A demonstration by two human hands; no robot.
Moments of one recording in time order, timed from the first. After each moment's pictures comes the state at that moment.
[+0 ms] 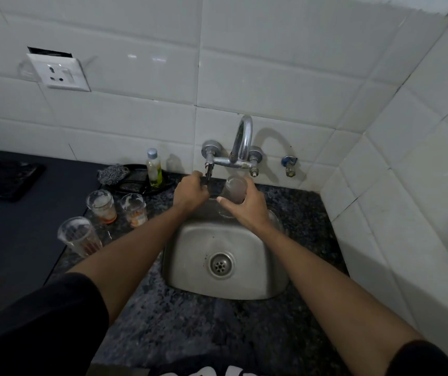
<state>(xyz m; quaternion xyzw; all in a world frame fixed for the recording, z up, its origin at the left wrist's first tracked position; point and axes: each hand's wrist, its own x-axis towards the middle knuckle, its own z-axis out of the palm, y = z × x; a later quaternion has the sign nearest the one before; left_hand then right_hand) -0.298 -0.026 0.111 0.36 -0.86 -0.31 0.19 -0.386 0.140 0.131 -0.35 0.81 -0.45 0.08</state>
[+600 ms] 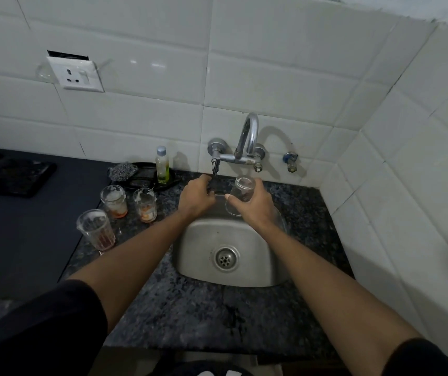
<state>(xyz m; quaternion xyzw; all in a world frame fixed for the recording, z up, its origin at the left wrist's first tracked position) -0.251 -0.003 0.119 0.32 -0.88 -0.31 0.19 -0.346 0.154 0.139 -0.29 0.87 -0.40 0.03</state>
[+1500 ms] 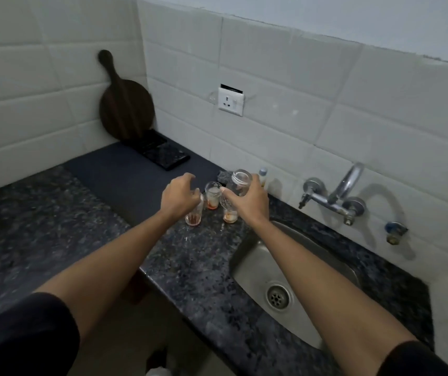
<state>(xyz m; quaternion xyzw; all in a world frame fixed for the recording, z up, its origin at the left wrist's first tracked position) -0.024 -0.008 0.172 0.59 -0.73 -0.18 0.30 -0.216 0.050 0.181 -0.54 0.71 -0.43 0.14</state>
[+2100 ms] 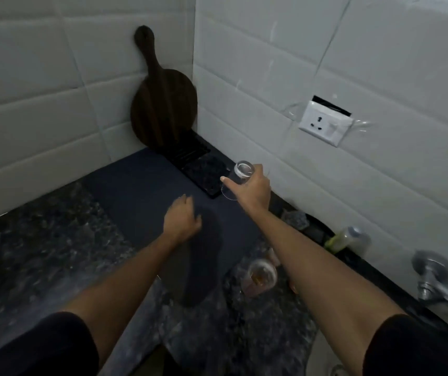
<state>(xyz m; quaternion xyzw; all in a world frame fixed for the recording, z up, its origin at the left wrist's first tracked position) 0.116 -0.279 0.051 0.64 -0.73 -0.17 0.14 -0.071 -0.291 0.140 -0.54 0.73 -0.39 0.15</state>
